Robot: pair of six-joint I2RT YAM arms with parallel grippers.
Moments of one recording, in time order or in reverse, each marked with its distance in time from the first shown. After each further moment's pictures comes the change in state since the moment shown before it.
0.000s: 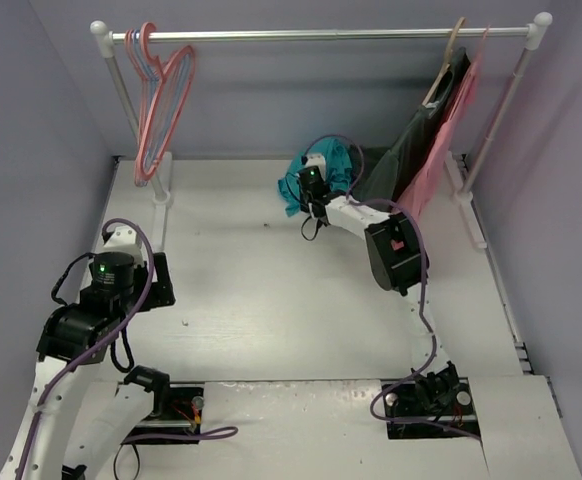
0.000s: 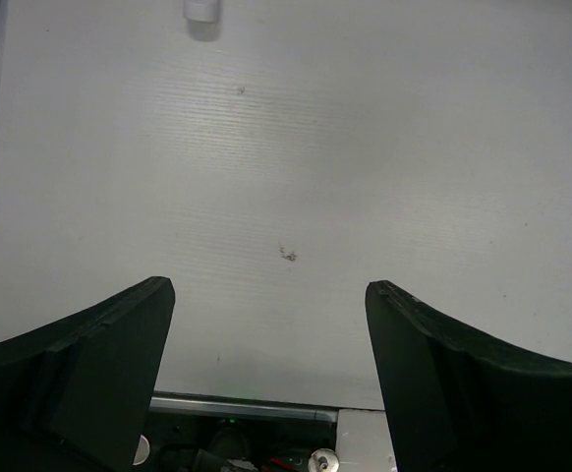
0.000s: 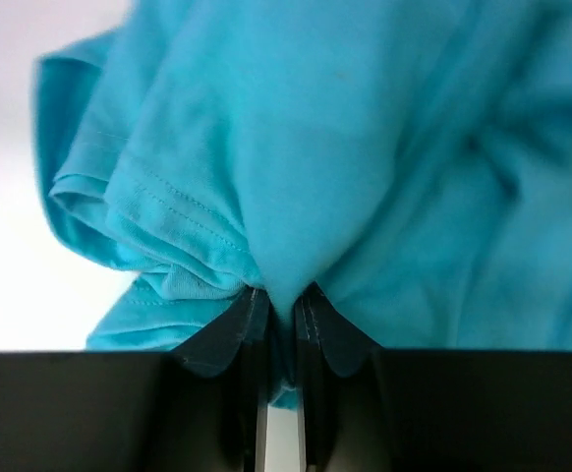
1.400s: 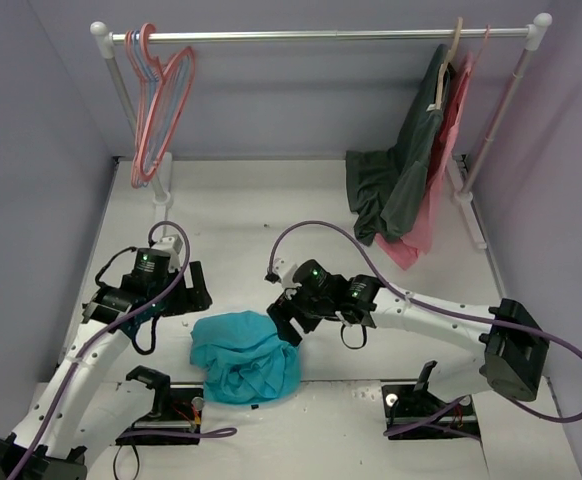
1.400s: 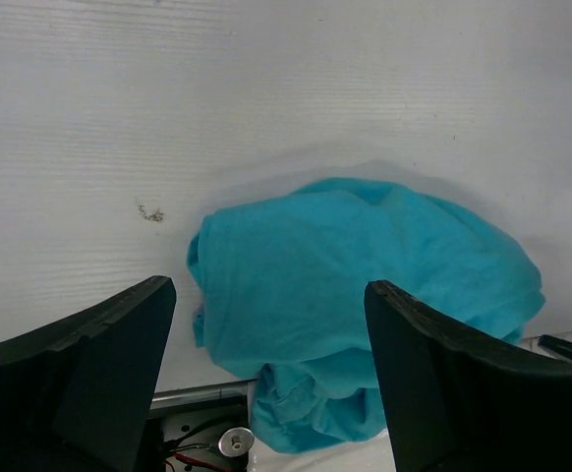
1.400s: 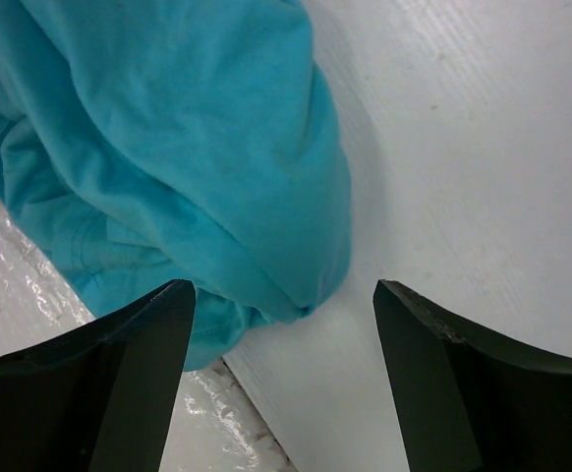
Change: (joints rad) left arm -0.040 0.129 -0.216 0.167 0.294 -0.142; right arm 0.539 -1.092 -1.001 -0.290 -0.427 -0.087
